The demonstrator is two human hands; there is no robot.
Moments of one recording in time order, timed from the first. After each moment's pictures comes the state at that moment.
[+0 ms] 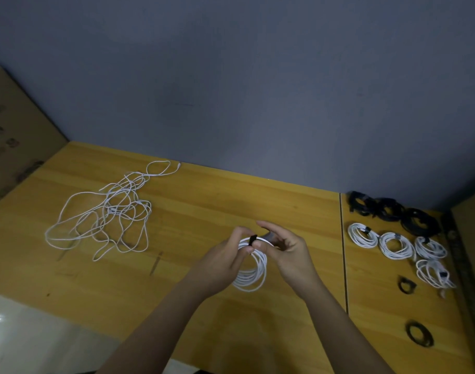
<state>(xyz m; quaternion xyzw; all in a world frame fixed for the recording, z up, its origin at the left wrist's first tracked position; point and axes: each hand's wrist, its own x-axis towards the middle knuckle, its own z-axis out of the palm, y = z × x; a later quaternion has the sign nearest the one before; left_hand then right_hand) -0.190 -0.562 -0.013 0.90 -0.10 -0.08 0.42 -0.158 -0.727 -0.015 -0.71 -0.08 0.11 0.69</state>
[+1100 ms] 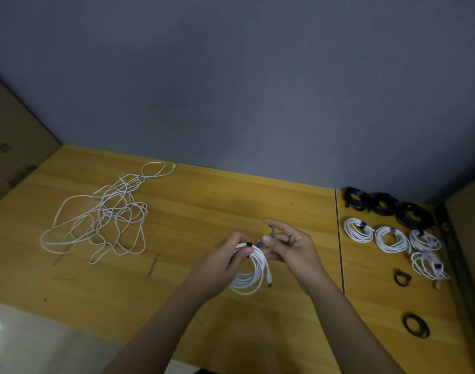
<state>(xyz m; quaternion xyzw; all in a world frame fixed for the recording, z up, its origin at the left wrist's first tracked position) -0.194 -0.565 -0.021 0.89 -0.11 -0.05 0.44 -0.158 -0.743 -0.013 -0.66 0.00 0.16 0.73</state>
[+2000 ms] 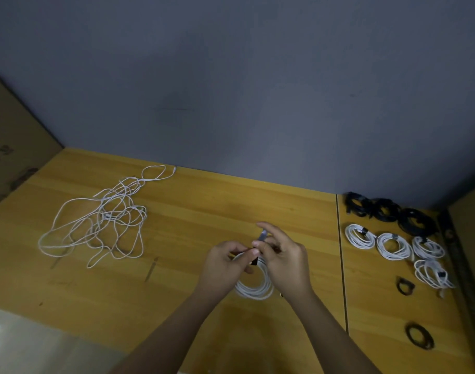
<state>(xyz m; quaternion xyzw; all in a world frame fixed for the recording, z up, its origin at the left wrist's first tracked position) -0.189 -0.591 -0.020 0.80 0.10 -0.04 0.59 -0.162 -0.728 -0.028 -0.84 -0.11 -0.04 0.54</state>
